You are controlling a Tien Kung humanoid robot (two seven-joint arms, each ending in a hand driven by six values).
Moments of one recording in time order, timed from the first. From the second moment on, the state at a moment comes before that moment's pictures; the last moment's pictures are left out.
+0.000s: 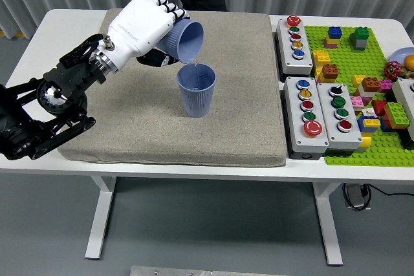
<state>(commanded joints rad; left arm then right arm) -0.92 0.50 -0.44 -1.15 2.27 0.47 0.14 0.21 -0.07 1.91 0.21 -1.22 -0.32 -0.39</state>
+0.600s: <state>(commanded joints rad) -0.94 0.50 -0.42 -1.15 2.27 0.47 0.16 0.20 -0.07 1.90 0.21 -1.20 -0.33 -0.38</state>
